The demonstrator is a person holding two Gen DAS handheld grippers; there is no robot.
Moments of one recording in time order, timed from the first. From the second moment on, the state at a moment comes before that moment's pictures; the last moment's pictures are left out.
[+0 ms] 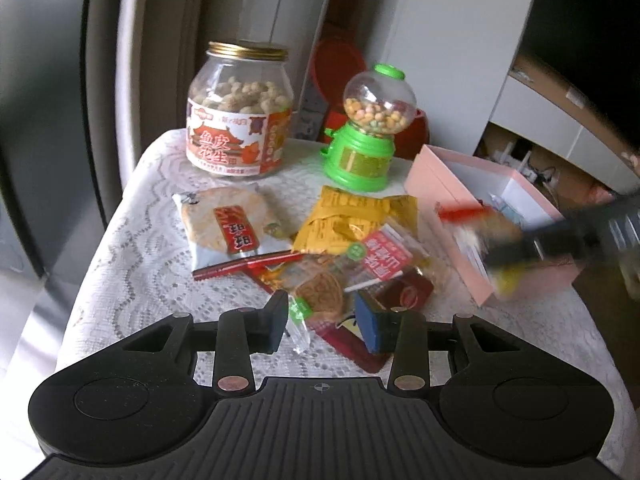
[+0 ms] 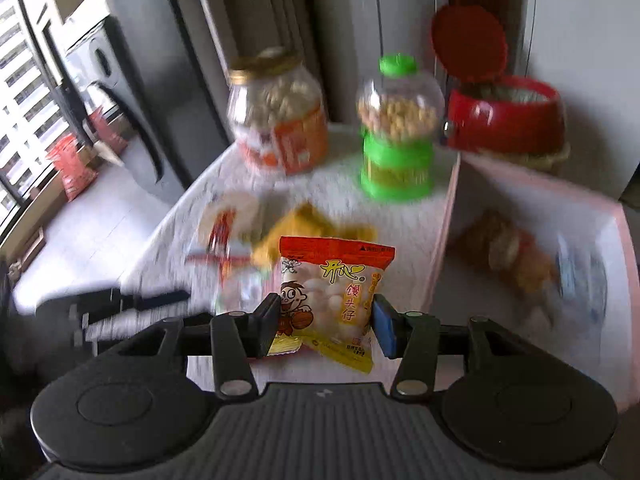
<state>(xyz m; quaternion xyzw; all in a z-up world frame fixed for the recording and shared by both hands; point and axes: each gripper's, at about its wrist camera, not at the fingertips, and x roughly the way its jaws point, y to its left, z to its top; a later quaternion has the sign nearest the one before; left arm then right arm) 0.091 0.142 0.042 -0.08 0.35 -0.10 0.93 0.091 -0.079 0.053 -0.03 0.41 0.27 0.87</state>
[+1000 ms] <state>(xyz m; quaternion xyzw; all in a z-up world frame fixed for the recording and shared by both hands) 0.046 0.131 0.042 -0.15 0.43 -0.07 0.89 -0.014 -0.162 -0.052 -0.04 0.31 0.15 0.94</state>
